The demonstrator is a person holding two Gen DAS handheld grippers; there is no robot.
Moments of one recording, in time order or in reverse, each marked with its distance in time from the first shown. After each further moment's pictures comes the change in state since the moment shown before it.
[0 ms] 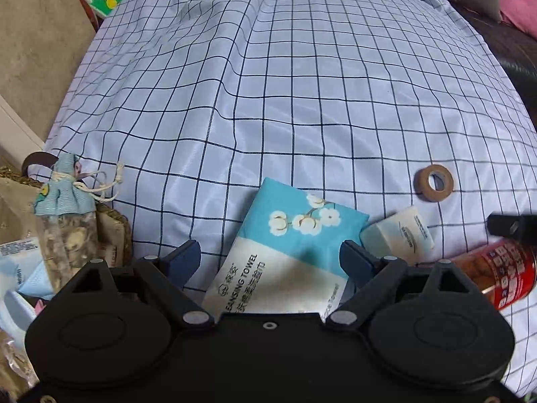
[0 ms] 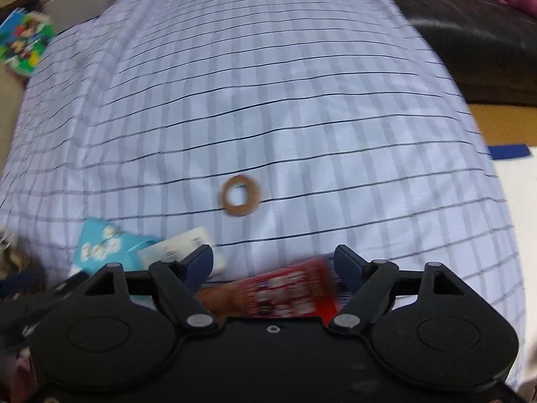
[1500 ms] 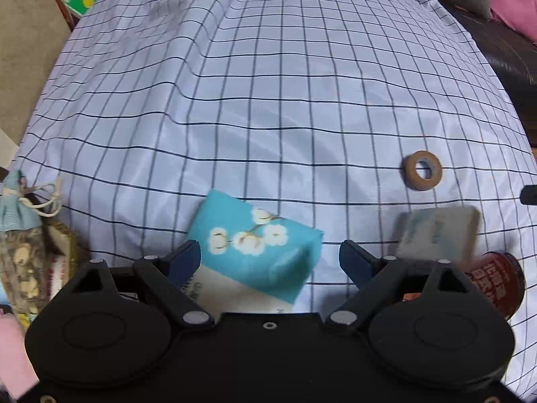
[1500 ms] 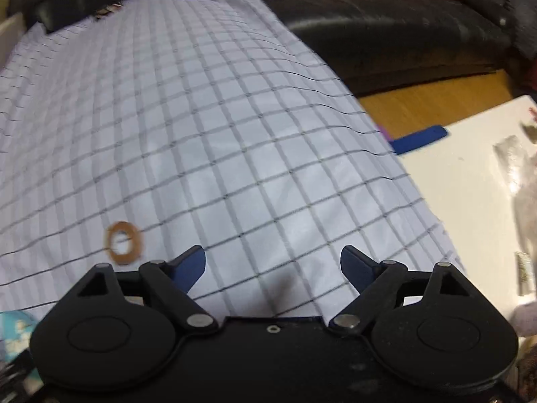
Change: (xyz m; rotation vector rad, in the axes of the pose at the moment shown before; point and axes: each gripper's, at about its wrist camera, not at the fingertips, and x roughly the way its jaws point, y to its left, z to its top) left arm 0.014 -0.041 0.019 -0.010 0.016 -0.048; right arm 0.011 -0.078 0.026 0.244 -0.085 -0.243
